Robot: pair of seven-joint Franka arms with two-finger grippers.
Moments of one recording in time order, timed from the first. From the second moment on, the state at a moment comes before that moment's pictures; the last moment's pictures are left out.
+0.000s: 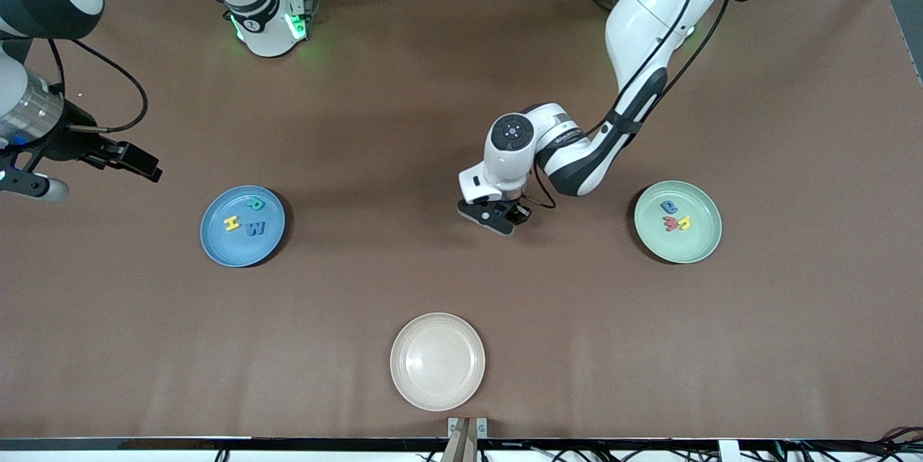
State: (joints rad) left arm -0.39 0.76 -0.37 -1.69 0.49 2.44 -0.52; right arm 0.06 0.04 -0.04 -1.68 0.00 1.72 0.24
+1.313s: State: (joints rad) left arm 0.16 0.50 -0.47 -1.86 0.49 2.09 -0.04; right arm 0.27 0.09 -0.01 -1.61 0.01 1.71 0.39
